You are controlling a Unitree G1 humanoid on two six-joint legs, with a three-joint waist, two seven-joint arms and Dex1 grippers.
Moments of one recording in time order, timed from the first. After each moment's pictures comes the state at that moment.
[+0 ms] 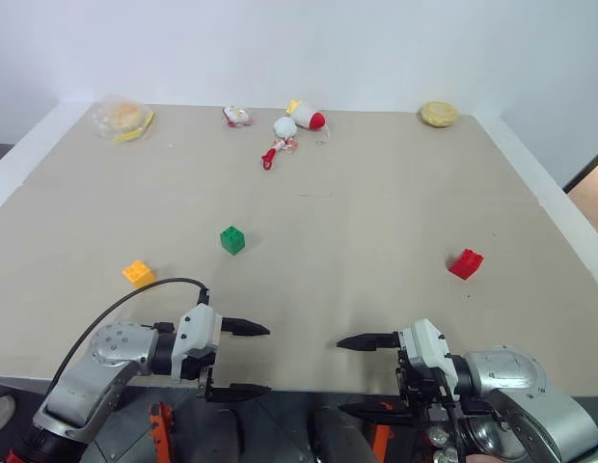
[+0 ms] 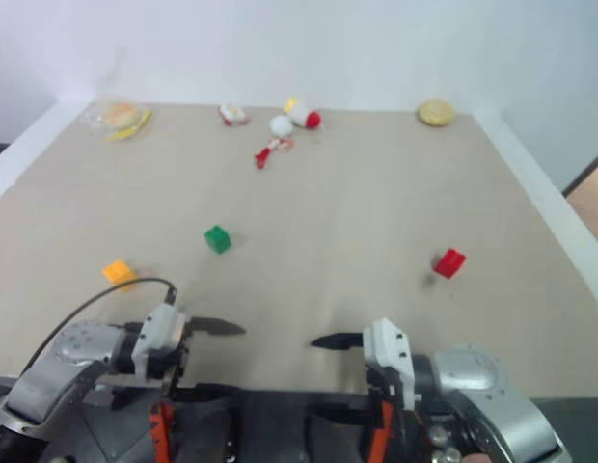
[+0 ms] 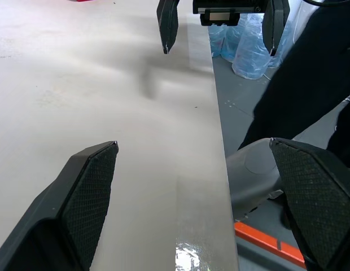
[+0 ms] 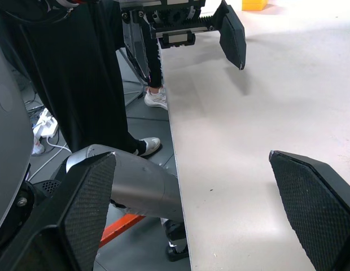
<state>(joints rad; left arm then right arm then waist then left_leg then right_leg) -0.02 0.69 -0.16 -0.32 -0.47 0.17 -1.23 0.15 -0.78 0.07 -0.51 0.53 0.26 1.14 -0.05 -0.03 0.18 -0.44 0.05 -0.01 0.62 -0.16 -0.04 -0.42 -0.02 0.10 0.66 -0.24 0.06</state>
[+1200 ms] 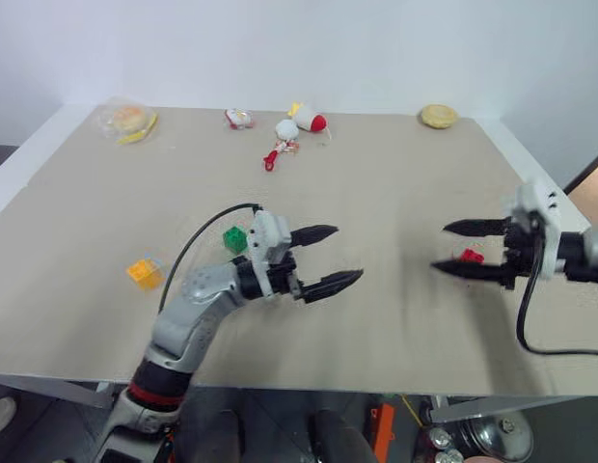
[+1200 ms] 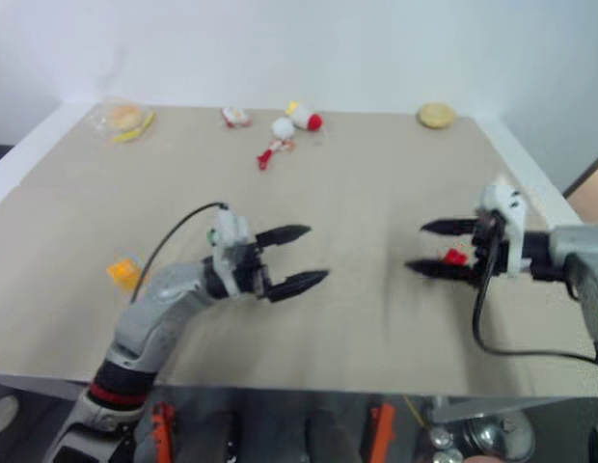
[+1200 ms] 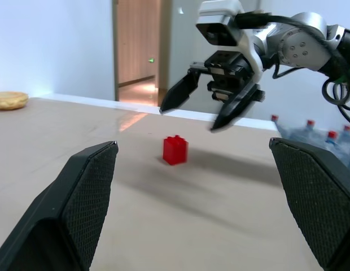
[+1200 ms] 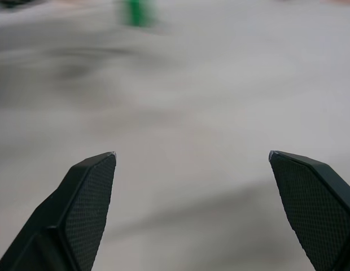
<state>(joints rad) -0.43 0.15 -0.24 -0.18 -0.47 0.31 -0.82 -0.51 -1.09 -0.10 0.28 0.48 0.44 1.28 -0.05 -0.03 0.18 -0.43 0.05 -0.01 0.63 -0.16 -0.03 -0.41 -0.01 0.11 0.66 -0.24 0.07</state>
